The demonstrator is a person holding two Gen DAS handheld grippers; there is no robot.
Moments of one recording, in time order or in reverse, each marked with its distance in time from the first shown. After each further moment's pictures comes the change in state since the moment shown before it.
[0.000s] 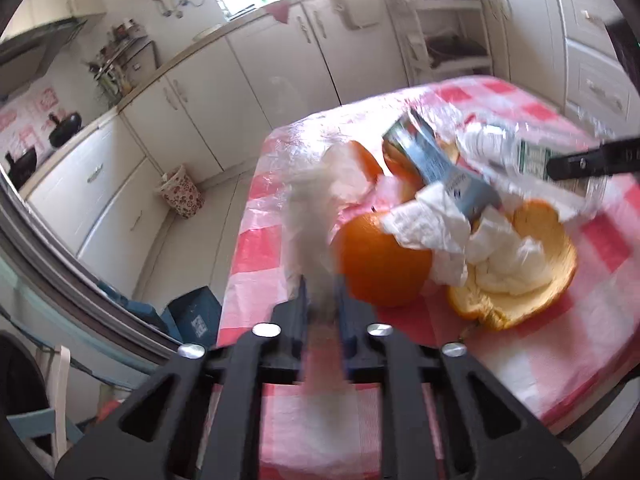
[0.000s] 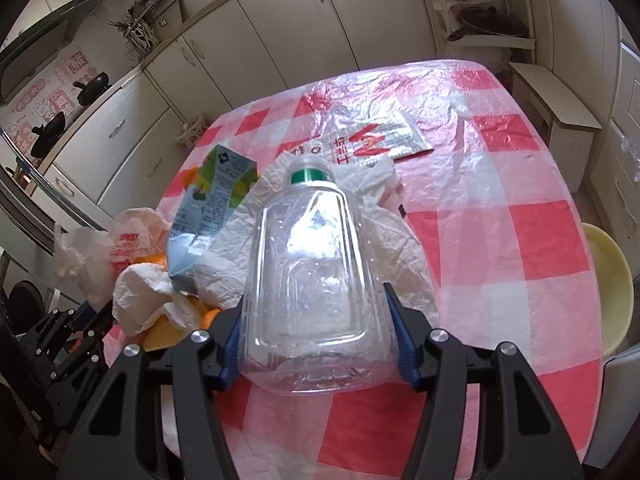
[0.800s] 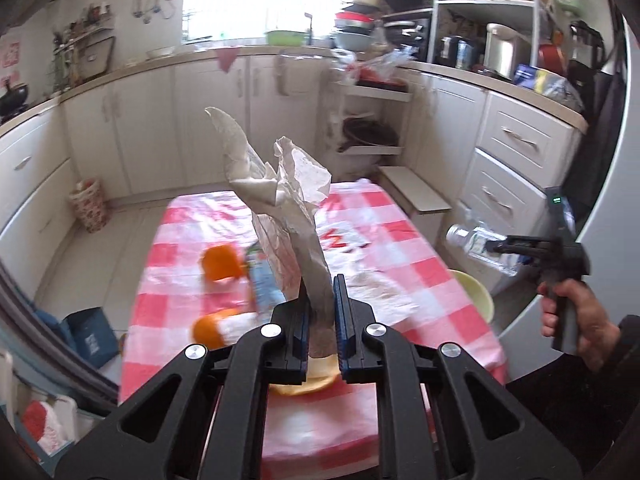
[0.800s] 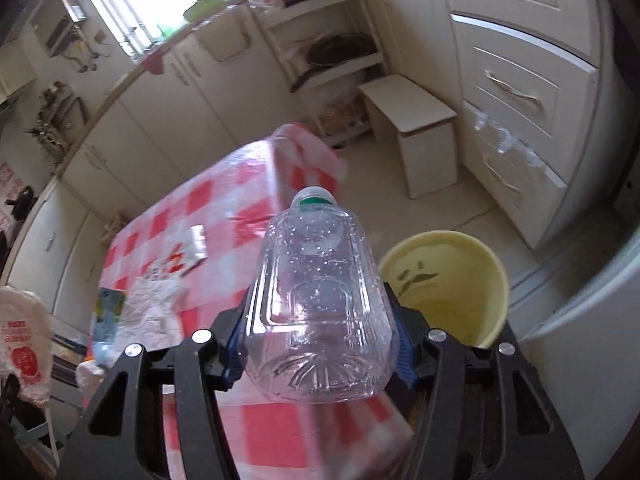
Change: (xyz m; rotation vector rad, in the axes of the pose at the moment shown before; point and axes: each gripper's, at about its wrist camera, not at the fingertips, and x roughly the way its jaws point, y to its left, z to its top) left arm -0.115 -0.037 0.065 -0.134 -0.164 -0.422; right arm -0.092 -0.186 0.019 0.346 -0.107 -0.315
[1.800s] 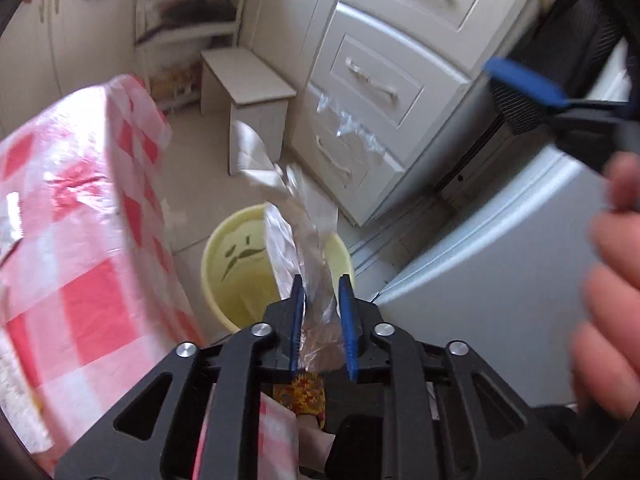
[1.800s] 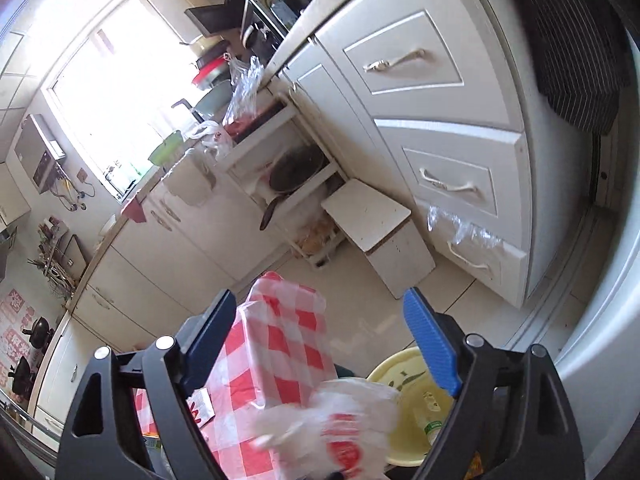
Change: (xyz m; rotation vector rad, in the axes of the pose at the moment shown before) left arm 0.287 -0.294 -0.004 0.118 0.450 -0.396; right arm -0.086 -0.067 0.076 0.240 -0.400 0.127
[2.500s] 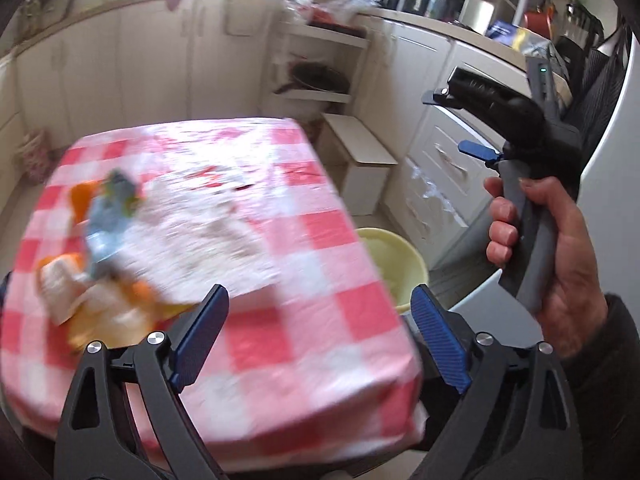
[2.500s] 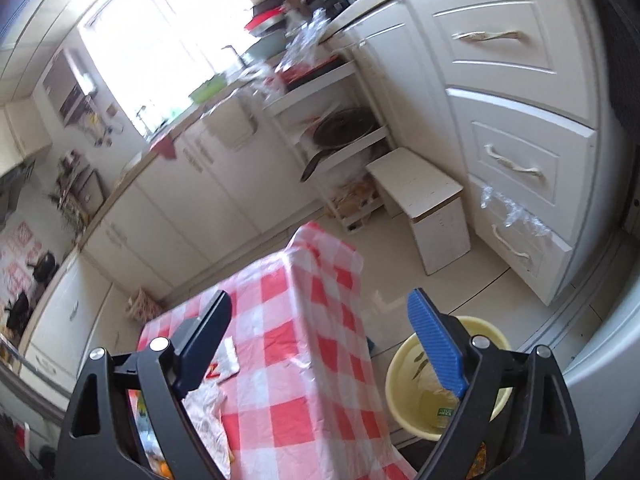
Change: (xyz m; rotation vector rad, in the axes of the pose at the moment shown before) left arm -0.225 0.087 -0.150 -0.199 -0.297 0.255; right arm 0.030 0.086 -0.052 -0.217 0.171 0.076
